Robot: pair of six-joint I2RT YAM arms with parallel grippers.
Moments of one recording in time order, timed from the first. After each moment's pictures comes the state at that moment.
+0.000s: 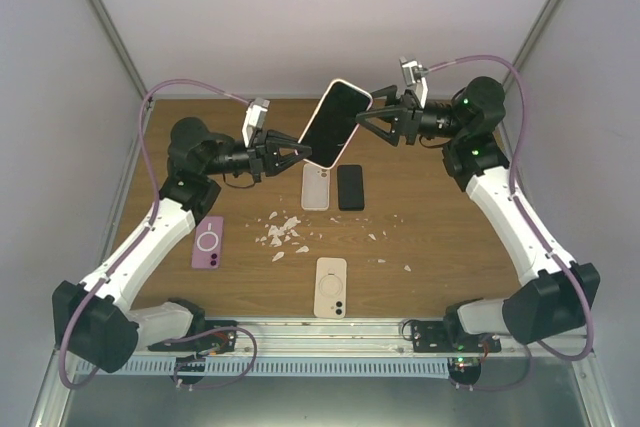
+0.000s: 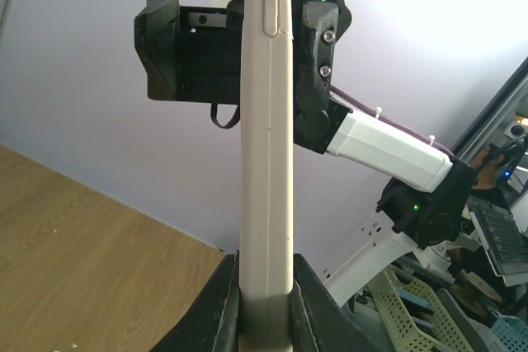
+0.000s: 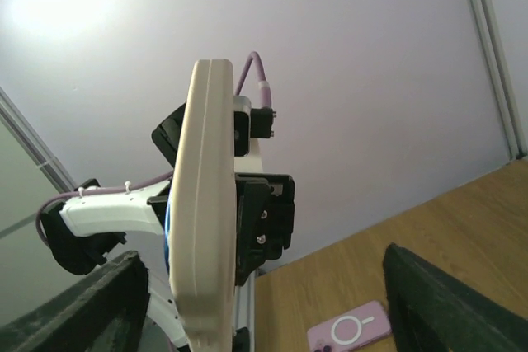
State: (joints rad) left arm -0.37 1.19 1.03 0.39 1.09 -0.71; right arm 0.27 1.34 1.30 0.32 -1.21 0.69
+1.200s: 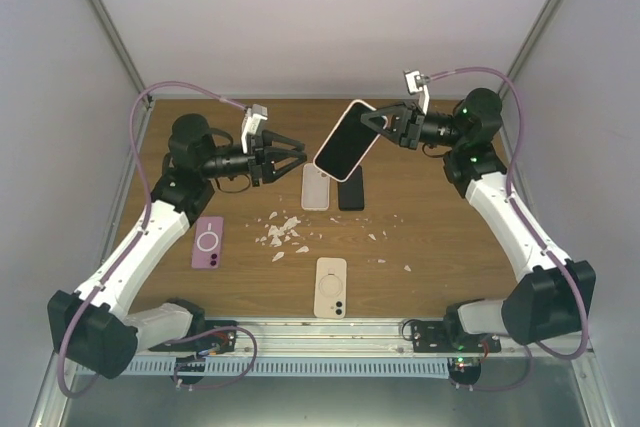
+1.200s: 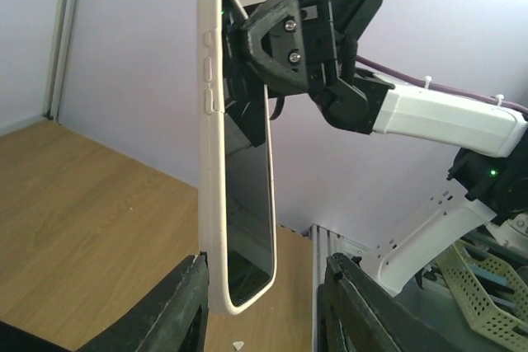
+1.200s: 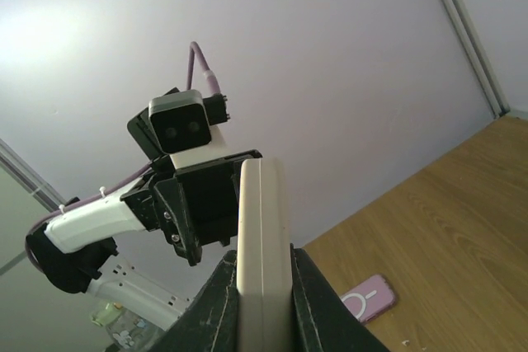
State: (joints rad) left arm -0.34 1.17 1.05 0.12 1.05 -0.40; right arm 0.23 1.34 1.19 0.38 -1.20 0.79
